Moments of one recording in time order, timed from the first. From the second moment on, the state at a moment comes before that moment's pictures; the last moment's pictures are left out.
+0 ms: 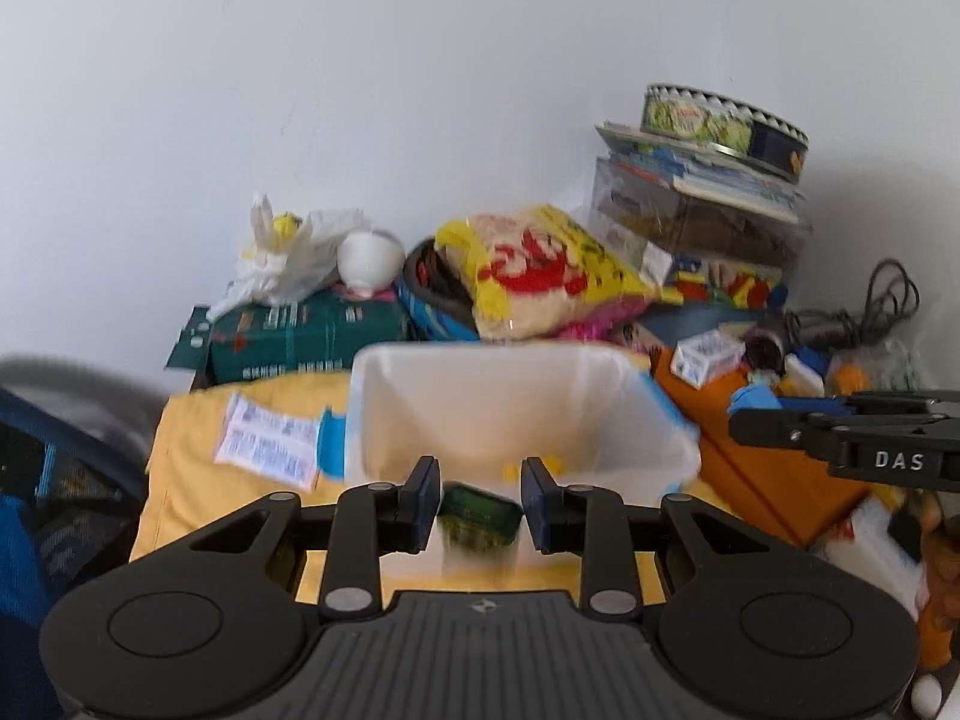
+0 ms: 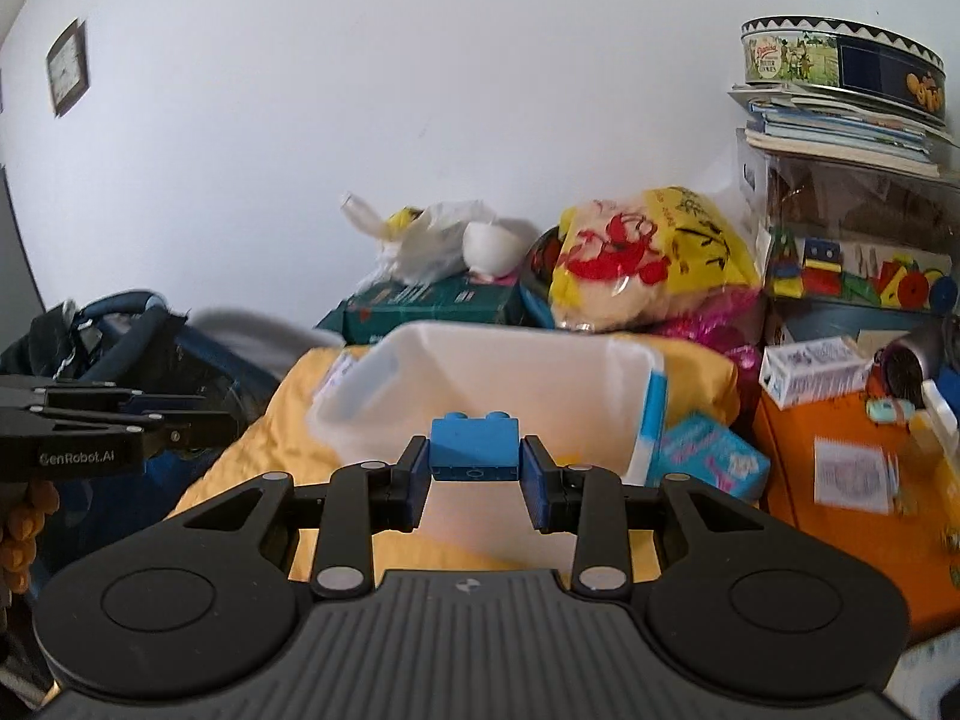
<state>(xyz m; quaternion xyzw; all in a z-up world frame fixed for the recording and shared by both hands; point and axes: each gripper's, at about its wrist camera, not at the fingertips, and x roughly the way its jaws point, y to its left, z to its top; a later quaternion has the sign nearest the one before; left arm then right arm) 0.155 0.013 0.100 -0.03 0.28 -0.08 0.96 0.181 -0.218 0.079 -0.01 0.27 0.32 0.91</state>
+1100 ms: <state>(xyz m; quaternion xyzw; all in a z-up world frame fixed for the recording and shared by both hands) 0.131 0.041 -0.094 0.02 0.41 -0.03 0.91 0.104 -0.221 0.006 -0.05 0.35 0.34 0.87</state>
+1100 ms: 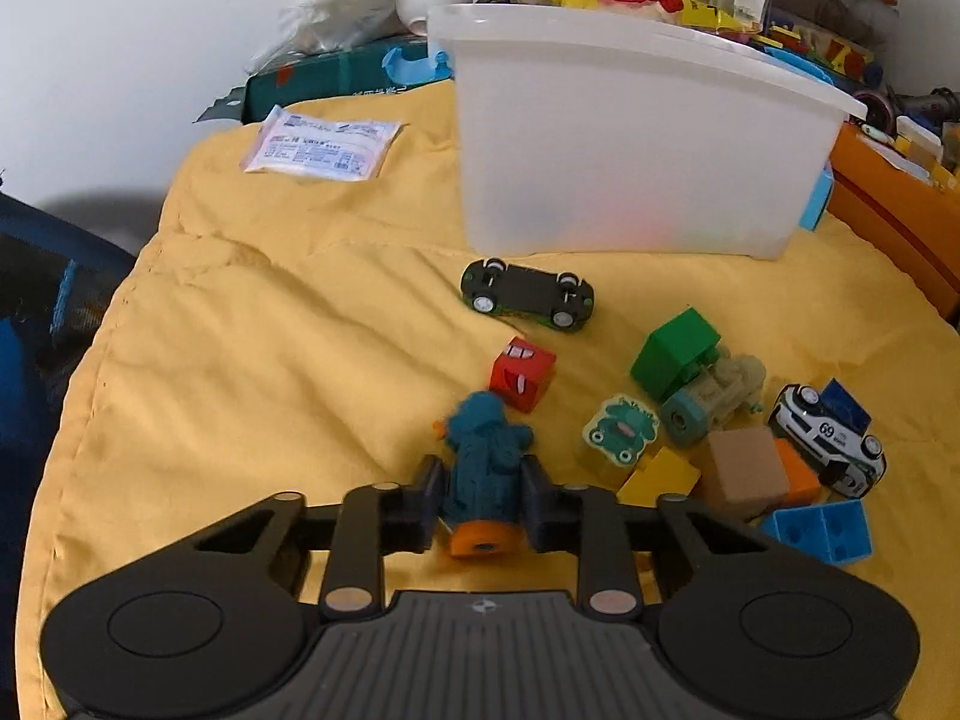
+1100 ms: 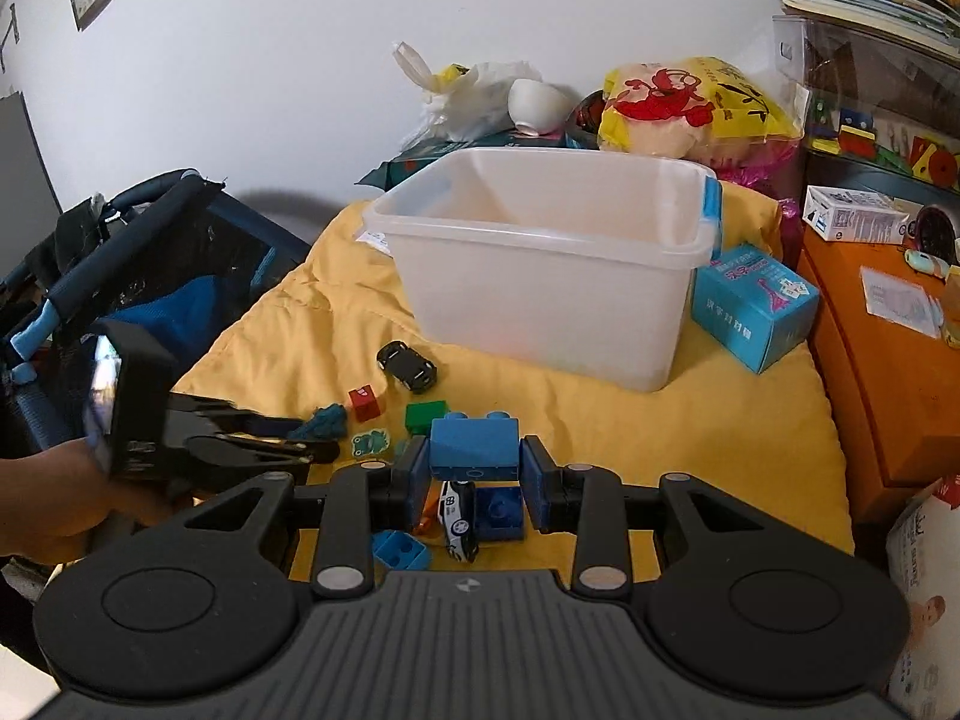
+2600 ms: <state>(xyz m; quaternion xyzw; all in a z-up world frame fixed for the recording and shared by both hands) 0.273 -0.004 0.101 0.00 0.32 -0.05 0.95 0.304 -0.188 0.067 -0.04 0.35 0.27 0.90</state>
